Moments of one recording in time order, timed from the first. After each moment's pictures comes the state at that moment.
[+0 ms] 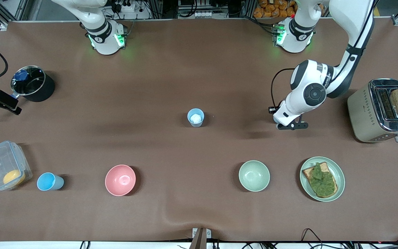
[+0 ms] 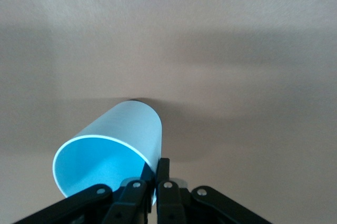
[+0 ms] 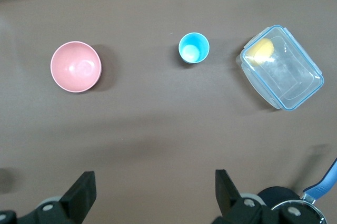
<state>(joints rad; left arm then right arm) -0.06 0.26 -0.28 -2.21 -0.01 2.26 -0.36 -0.12 0.06 0.04 -1.54 -0.01 1.70 0.03</state>
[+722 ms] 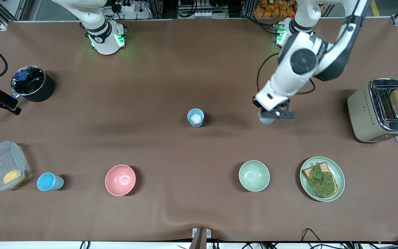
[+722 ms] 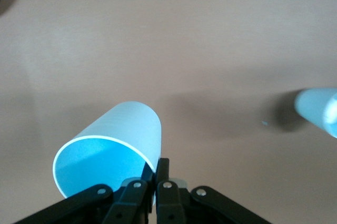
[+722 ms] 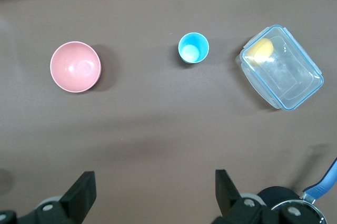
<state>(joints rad) -0.18 0.12 -0.36 -2.02 -0.03 2.12 -0.42 -0.12 0.06 0.04 -1.54 -0.01 1.70 0.03</state>
